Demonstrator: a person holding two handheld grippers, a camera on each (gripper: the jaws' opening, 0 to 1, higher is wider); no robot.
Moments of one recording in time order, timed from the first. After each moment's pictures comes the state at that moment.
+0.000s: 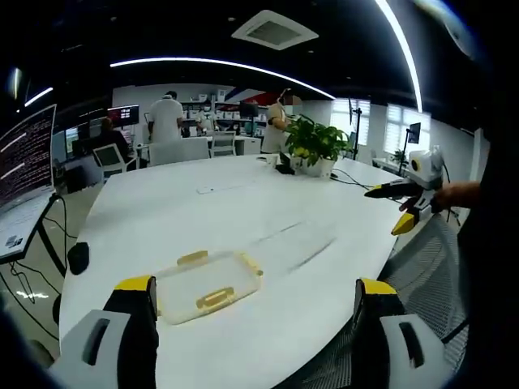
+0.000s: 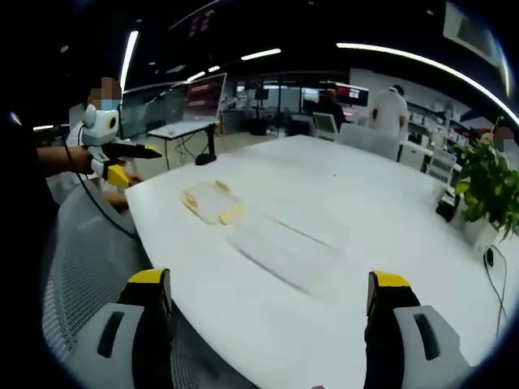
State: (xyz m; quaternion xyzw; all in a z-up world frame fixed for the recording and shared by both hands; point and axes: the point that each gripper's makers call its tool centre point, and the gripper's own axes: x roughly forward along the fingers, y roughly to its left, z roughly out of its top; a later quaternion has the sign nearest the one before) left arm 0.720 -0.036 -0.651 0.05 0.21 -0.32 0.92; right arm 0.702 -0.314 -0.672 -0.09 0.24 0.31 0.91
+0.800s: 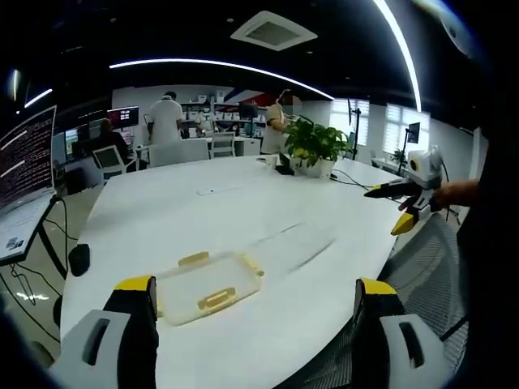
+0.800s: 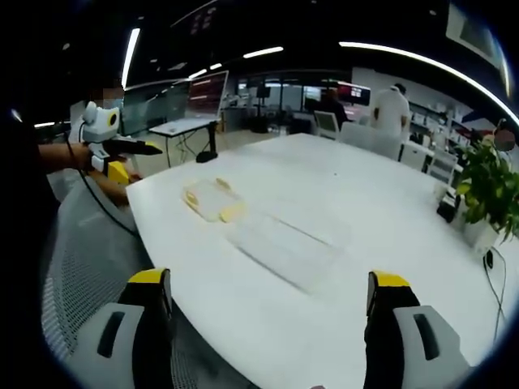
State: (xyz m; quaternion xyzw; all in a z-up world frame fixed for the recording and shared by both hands) left arm 0.719 -0.036 -0.647 0.05 0.20 -0.32 0.92; right arm 0.702 -0.315 -0.672 -0.10 0.24 0.31 0.91
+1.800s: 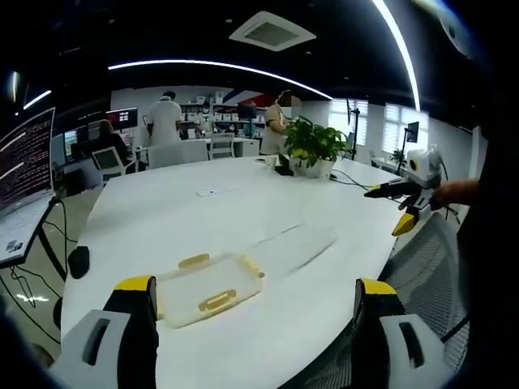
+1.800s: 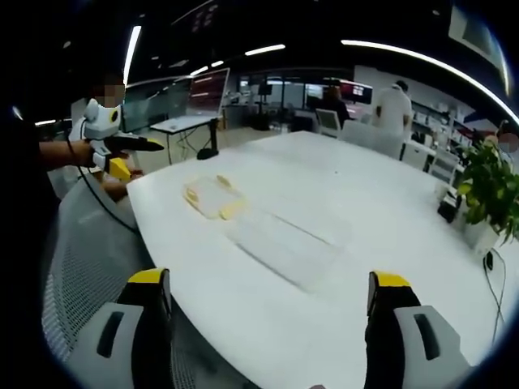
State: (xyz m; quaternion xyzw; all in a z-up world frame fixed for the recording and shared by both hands) left arm 0.722 -0.036 -0.646 0.05 0.20 -0.32 0.92; right arm 0.703 -0.316 -0.674 -0.10 0.25 0.32 0.91
